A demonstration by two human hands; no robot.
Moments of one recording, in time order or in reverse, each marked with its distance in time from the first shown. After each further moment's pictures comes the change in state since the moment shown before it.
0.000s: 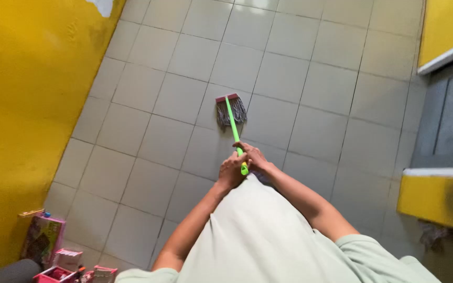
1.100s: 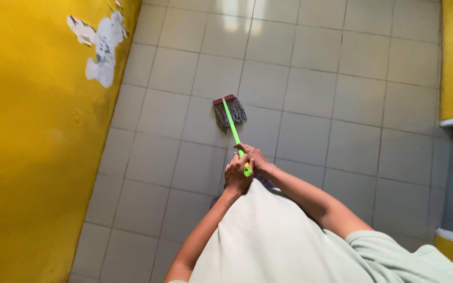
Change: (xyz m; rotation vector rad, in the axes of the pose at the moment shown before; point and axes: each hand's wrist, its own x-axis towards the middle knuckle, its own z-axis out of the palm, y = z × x) left_hand 0.532 -0.218 -0.219 -0.133 0.158 -0.045; right_hand 0.592 -0.094 -0.179 -0.121 0.066 -0.020
